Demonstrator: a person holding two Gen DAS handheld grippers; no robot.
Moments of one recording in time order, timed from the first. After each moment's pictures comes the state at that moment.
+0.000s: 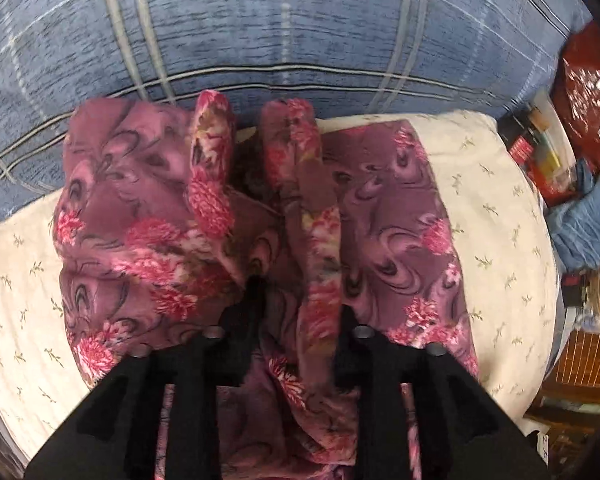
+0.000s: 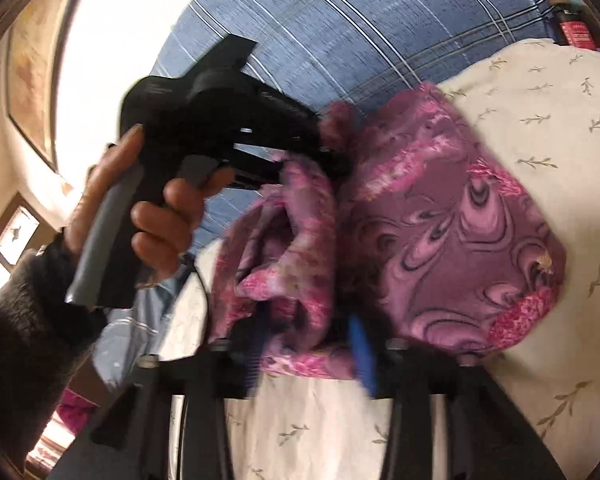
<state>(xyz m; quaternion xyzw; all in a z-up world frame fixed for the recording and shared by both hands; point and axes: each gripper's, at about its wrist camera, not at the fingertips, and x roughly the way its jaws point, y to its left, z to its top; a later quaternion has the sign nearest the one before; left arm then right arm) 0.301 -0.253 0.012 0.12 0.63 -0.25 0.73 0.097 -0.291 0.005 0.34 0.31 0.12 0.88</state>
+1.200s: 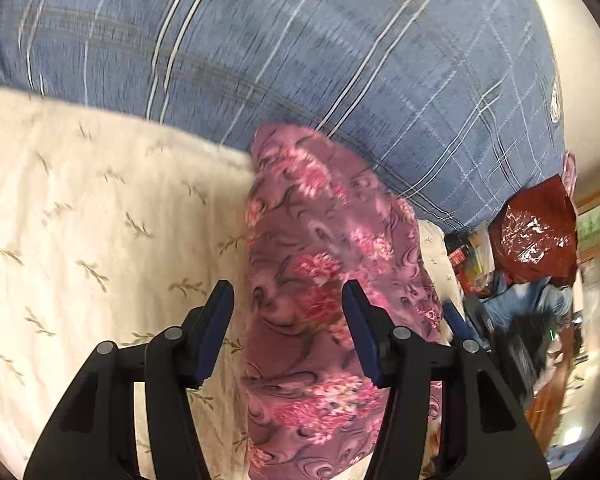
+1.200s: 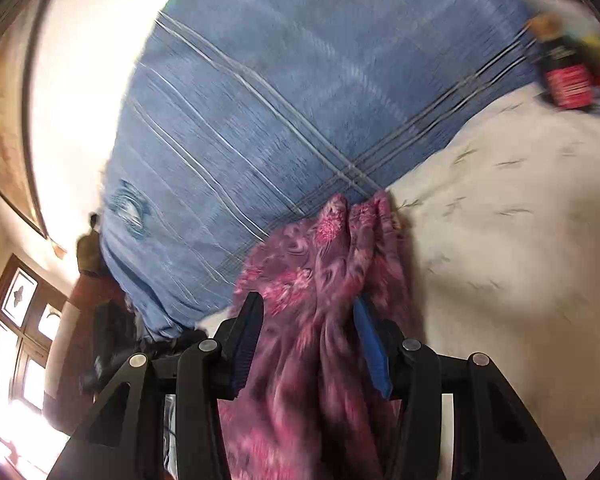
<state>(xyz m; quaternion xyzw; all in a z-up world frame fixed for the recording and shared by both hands) 0.291 -0.065 0.036 -0.17 0.57 -0.26 0.76 0.195 -0.402 0.046 0.41 0.32 0.07 0.85</state>
